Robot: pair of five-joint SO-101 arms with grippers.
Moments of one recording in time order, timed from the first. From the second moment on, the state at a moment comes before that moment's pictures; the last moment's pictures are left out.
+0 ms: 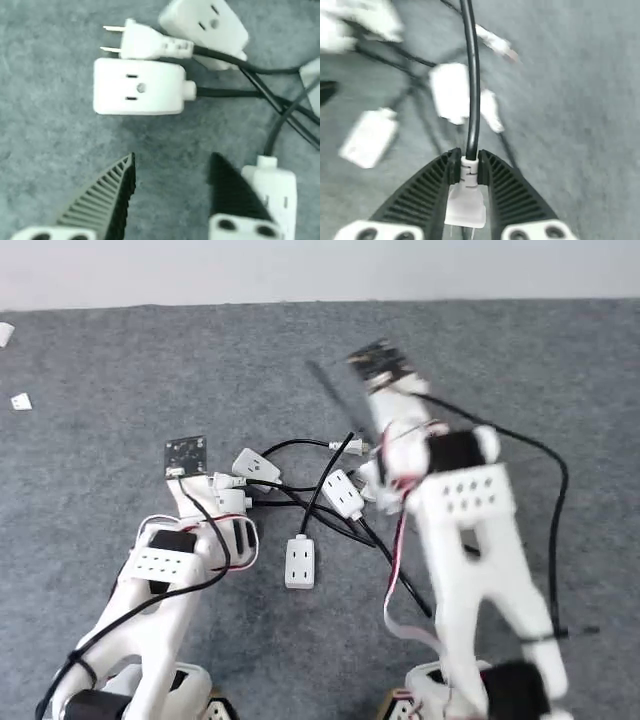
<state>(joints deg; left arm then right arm) 4.9 -24.9 64.0 41.5 19.6 -20.0 -21.0 13.6 78.3 17.1</state>
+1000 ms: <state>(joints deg) 10.7 -27.1 65.1 49.4 -1.5 -43.4 -28.7 22.4 71.6 8.4</state>
